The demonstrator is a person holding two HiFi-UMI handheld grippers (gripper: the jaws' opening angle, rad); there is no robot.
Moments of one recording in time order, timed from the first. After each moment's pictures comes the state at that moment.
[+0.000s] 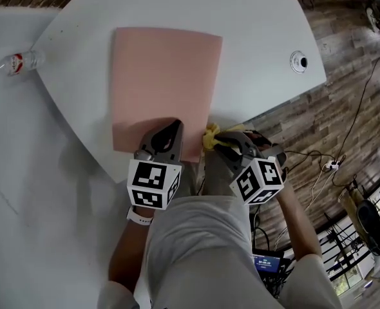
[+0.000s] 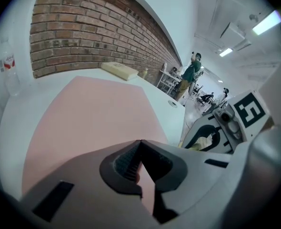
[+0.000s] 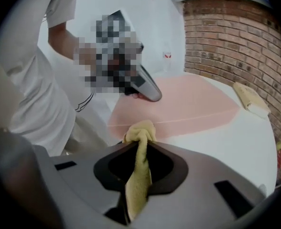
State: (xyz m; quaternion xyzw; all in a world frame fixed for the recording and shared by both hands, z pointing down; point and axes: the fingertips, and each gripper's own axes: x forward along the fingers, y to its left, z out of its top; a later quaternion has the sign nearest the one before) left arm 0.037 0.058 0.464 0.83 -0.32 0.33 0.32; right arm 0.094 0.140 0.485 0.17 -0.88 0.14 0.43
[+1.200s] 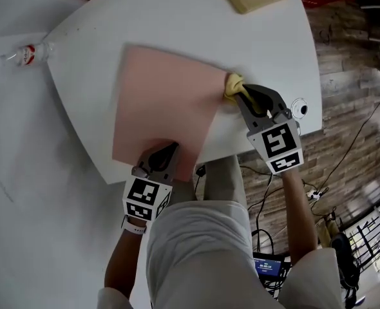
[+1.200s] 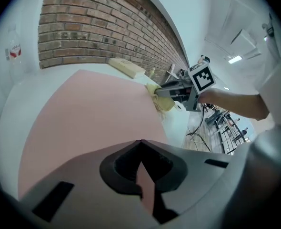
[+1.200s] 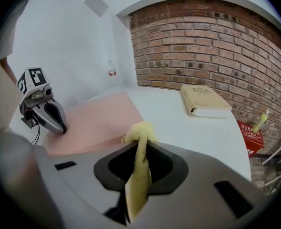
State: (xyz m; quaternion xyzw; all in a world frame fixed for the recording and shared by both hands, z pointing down) left arm 0.047 0.050 0.461 0.80 -0.34 0.33 0.36; right arm 0.193 -0.078 0.461 0.34 -0.86 0.18 0.35
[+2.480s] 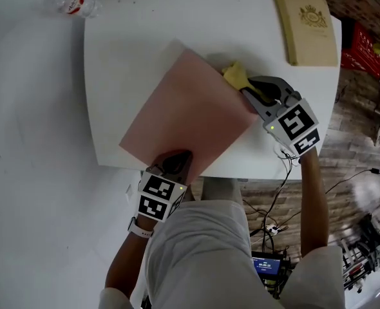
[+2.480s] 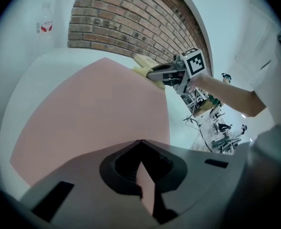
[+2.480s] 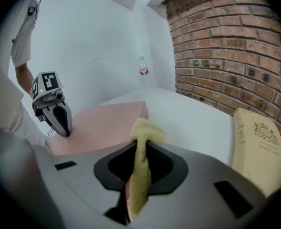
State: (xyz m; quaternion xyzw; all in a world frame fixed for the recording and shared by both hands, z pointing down) left arm 0.050 0.043 0.467 0.71 -0.43 0.29 0.48; right arm 0.106 -0.161 0.459 0.06 -0.92 0.11 0.36
